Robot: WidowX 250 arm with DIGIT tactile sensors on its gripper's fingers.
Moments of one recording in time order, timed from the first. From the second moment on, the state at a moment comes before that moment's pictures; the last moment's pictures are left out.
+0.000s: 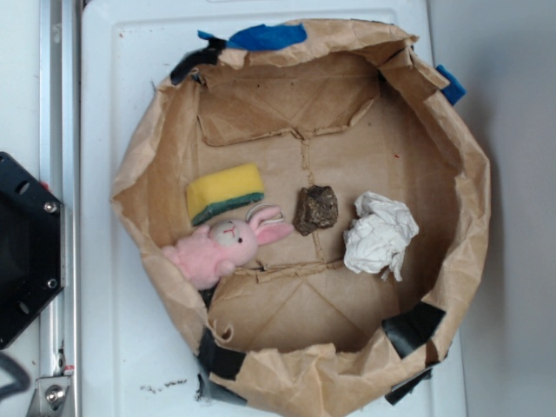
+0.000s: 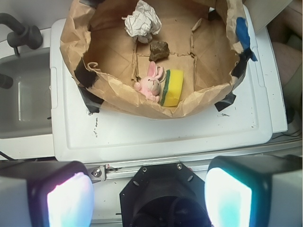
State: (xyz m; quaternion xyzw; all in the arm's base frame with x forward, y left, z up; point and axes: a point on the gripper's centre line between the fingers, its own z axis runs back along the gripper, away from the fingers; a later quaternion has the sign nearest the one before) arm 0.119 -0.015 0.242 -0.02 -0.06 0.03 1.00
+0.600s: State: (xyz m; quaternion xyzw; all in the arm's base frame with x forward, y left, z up) arm 0.199 -0.004 0.214 -0.01 -0.03 0.02 1.00
